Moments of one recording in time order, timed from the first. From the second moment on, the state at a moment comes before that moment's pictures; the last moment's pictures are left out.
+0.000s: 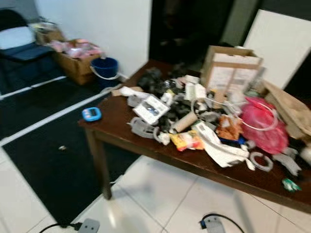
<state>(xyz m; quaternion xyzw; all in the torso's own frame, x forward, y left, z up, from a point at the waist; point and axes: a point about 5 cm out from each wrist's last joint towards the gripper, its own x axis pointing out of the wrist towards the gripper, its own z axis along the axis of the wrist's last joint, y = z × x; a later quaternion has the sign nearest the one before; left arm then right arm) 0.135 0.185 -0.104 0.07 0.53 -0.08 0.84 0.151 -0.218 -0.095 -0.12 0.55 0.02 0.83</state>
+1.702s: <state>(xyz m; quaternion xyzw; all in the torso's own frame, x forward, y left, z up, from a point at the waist) 0.125 0.194 -0.106 0.06 0.54 -0.05 0.84 0.156 -0.218 -0.092 -0.13 0.54 0.06 0.83</state>
